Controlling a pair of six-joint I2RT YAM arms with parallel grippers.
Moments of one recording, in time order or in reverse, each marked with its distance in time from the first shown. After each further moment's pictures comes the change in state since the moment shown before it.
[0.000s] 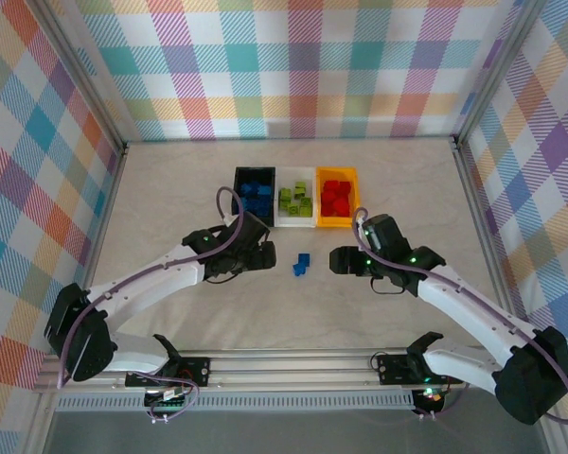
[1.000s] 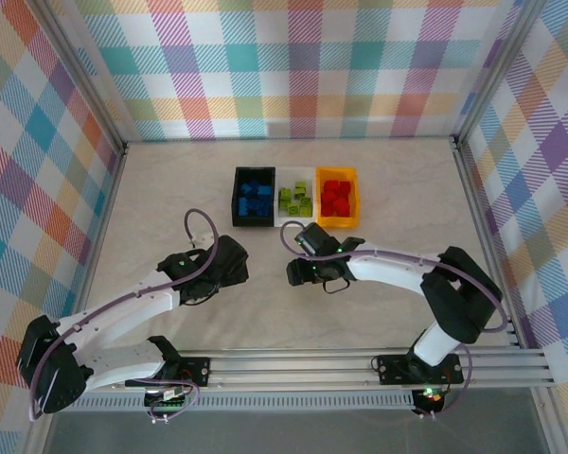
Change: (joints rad) left arm 0.000 -0.231 -0.212 -0.090 -0.189 -0.120; right arm 0.278 0.557 0.196 0.143 0.157 0.061
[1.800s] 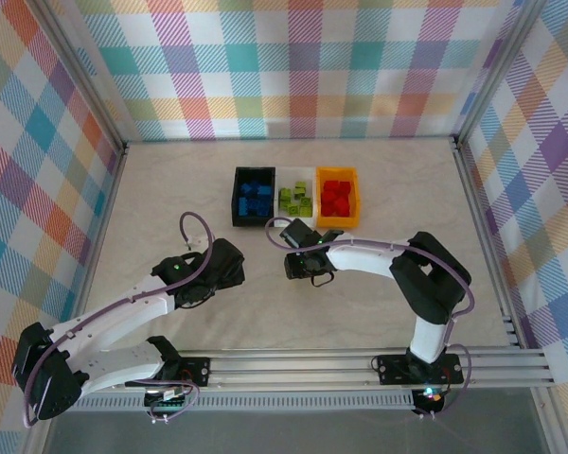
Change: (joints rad) left arm 0.001 -0.040 -0.018 -0.021 -0.014 0.000; right arm 0.011 0.174 0.137 -0.042 0.074 0.019
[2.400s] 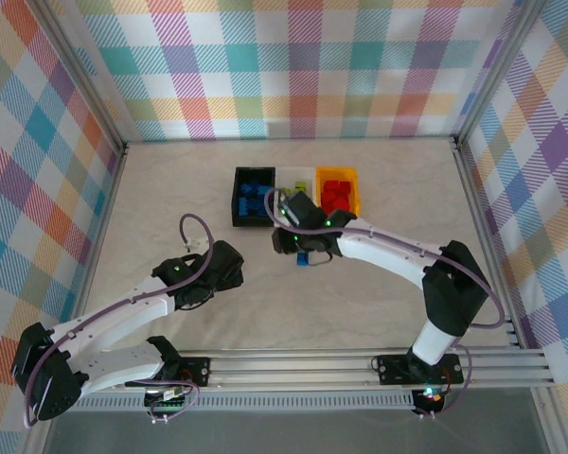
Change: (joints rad) left arm 0.006 -0.004 -0.021 0.000 -0.006 0.000; right arm -0.023 -0.103 0.246 -0.067 -0.063 -0.076
